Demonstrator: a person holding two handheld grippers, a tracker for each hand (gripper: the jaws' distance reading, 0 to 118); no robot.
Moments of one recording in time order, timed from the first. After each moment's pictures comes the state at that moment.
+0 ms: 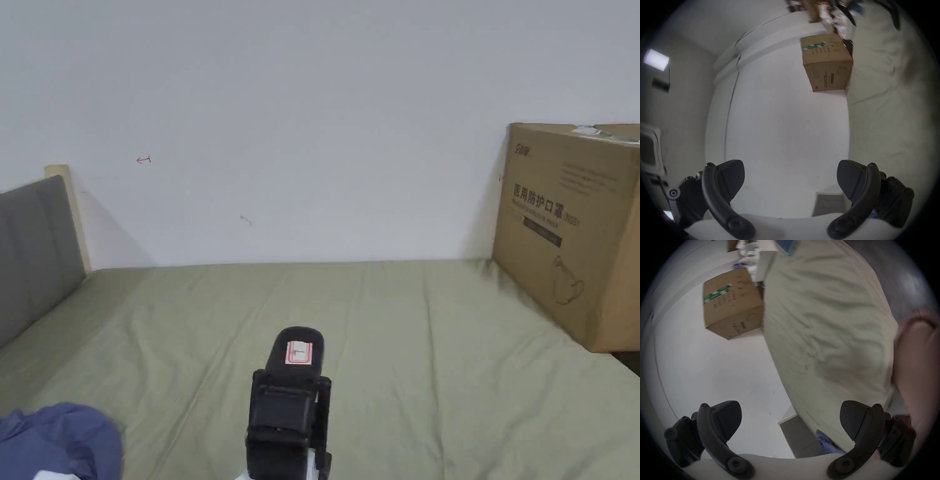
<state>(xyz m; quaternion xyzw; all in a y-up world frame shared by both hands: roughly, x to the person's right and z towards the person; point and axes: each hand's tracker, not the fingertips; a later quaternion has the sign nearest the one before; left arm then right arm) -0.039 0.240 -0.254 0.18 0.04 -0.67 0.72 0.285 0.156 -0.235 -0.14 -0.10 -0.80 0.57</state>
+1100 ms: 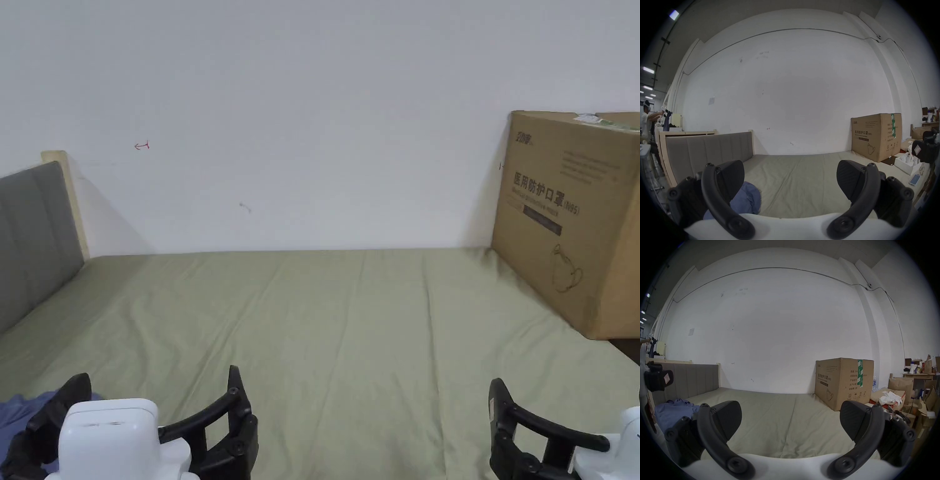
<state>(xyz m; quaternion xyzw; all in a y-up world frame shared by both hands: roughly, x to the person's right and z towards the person) -0.125 0.275 -0.232 0.06 0.06 -0.02 1.00 0.193 0.269 -0.229 0.04 -0.04 0.02 1.00</state>
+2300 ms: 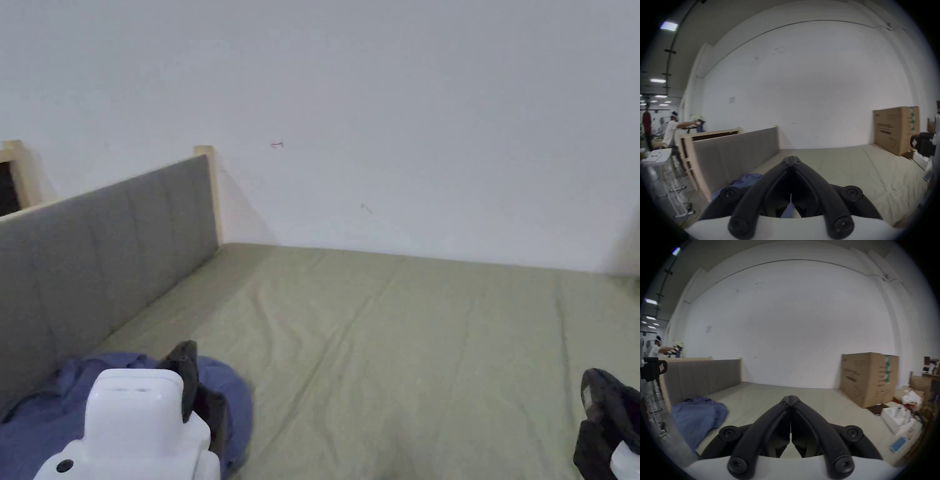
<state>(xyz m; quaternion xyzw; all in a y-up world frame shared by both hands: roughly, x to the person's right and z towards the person) -0.219 0.303 -0.184 0.02 0.18 -0.04 0.98 0.099 0.284 -0.273 0.00 0.08 0.02 1.00</state>
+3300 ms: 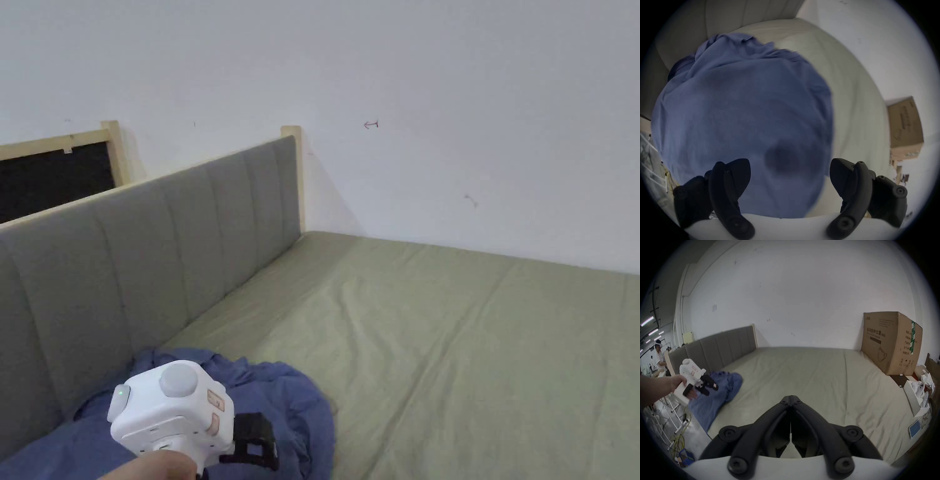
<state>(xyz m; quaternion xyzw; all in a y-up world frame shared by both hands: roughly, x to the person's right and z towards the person) -0.467 0.125 -0.488 -0.55 0.11 0.28 0.78 0.074 0.237 -0.335 -0.21 0.14 0.00 0.97</state>
